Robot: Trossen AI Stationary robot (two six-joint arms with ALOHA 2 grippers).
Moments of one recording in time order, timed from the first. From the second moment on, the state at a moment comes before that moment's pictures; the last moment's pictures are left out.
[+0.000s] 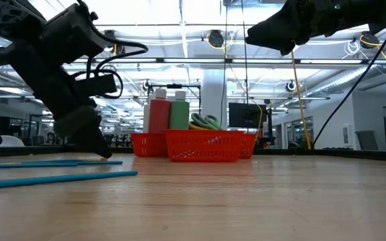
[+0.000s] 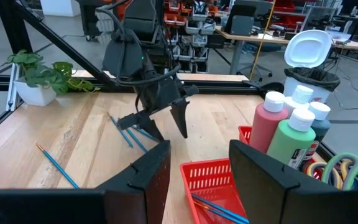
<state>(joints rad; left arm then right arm) -0.20 1.49 0.51 -0.06 -0.54 -0.45 0.12 1.04 0.51 0.39 0.26 -0.02</state>
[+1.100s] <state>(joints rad) -0.17 1.49 0.51 -0.13 -0.36 -0.64 0.12 1.04 0.51 0.39 0.26 -0.01</state>
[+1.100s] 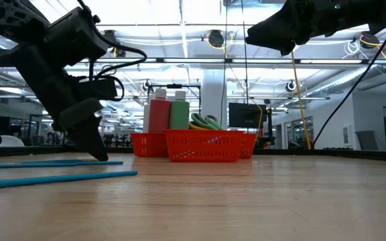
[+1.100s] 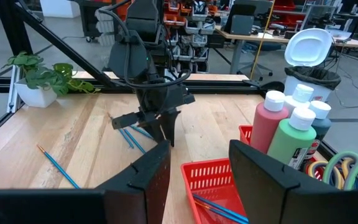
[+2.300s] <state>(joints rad) -0.11 1.48 0.91 0.04 -0.39 -0.04 0.12 1.04 0.51 0.42 0.26 -0.02</state>
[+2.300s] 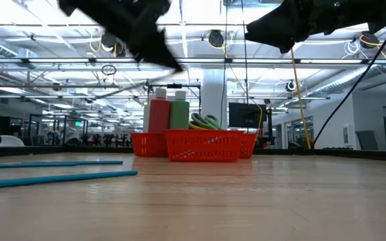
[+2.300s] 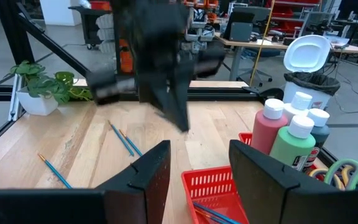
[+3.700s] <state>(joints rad) 0.17 1.91 0.92 0.88 -0.06 -0.08 0.12 1.04 0.51 0.43 0.26 -0.02</state>
